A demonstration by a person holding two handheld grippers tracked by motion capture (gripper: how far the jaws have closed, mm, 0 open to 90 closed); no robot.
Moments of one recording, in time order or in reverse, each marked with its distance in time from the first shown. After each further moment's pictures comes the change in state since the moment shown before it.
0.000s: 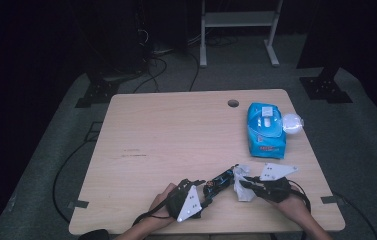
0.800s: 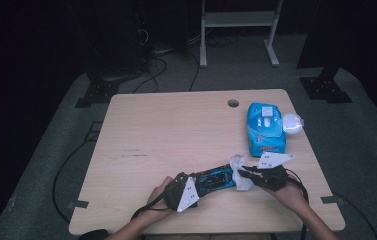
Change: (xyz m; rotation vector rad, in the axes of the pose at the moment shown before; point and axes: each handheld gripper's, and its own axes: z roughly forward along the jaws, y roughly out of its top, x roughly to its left) left arm 0.012 -0.012 0.000 0.043 0.113 0.106; right arm -0.017 0.022 0.006 0.007 -0.022 -0.014
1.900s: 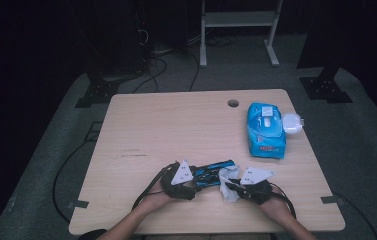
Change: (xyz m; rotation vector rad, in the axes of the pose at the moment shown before) left arm 0.041 -0.010 0.014 0.049 -0.172 -0.292; right arm 0.037 -0.015 0.037 0.016 -0.002 -0.043
